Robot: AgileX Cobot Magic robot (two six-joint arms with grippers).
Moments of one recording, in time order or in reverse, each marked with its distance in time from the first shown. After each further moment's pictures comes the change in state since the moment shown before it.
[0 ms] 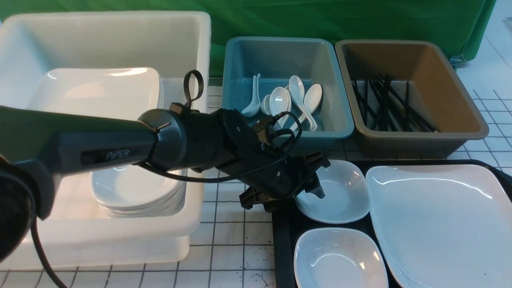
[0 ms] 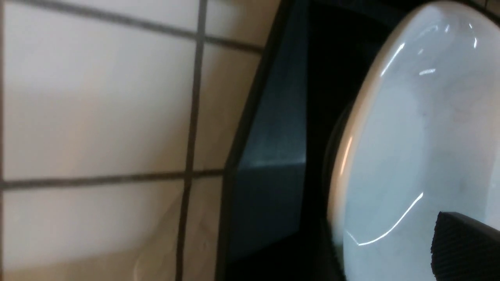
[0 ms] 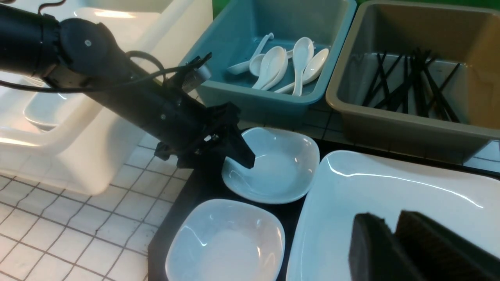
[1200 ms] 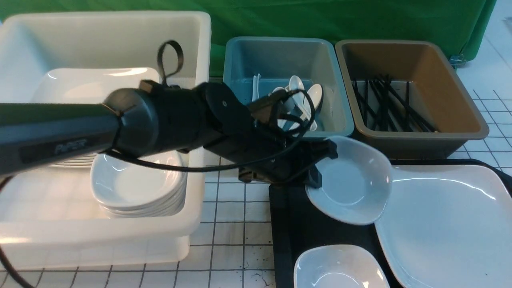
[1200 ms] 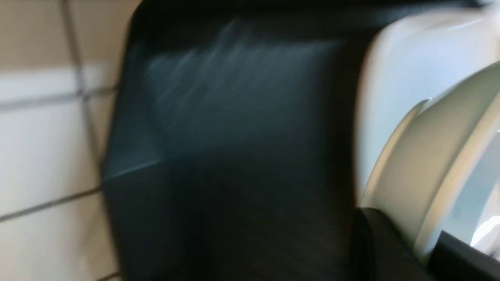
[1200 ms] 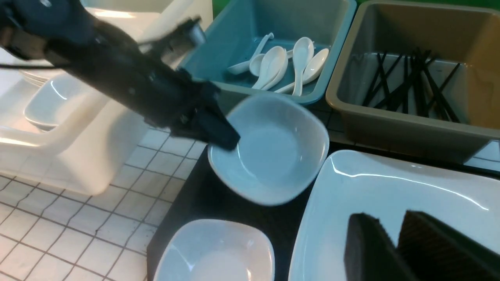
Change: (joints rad) right arm 0.000 0.000 0.000 0.000 0.000 0.001; left arm 0.008 -0.175 0.000 -0.006 0.089 0.251
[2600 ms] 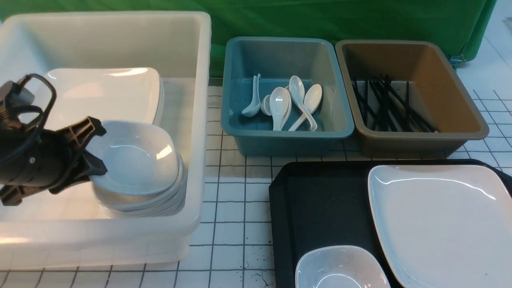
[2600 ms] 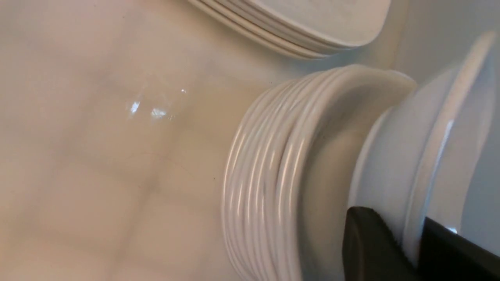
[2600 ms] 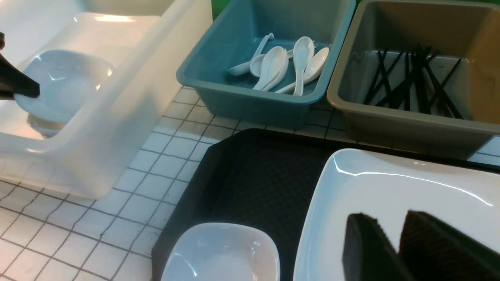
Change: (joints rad) right arm 0.000 0.000 0.000 0.000 0.000 0.027; left arm 0.672 -0.515 0.499 0.227 0.041 -0.175
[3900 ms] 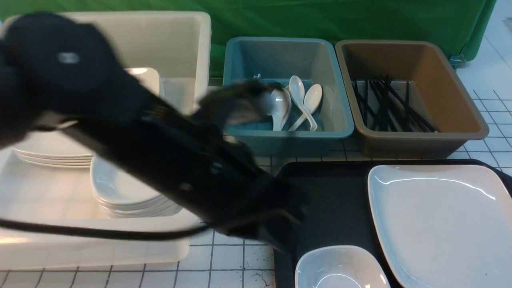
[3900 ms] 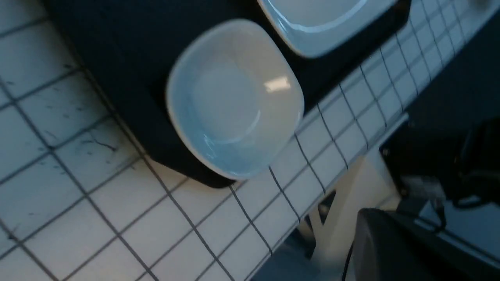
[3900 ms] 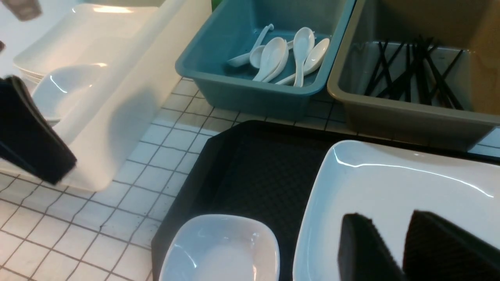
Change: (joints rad) right arm 0.000 0.000 0.000 0.000 0.019 0.000; left arm -0.751 0.123 -0.412 -0.037 0.503 0.175
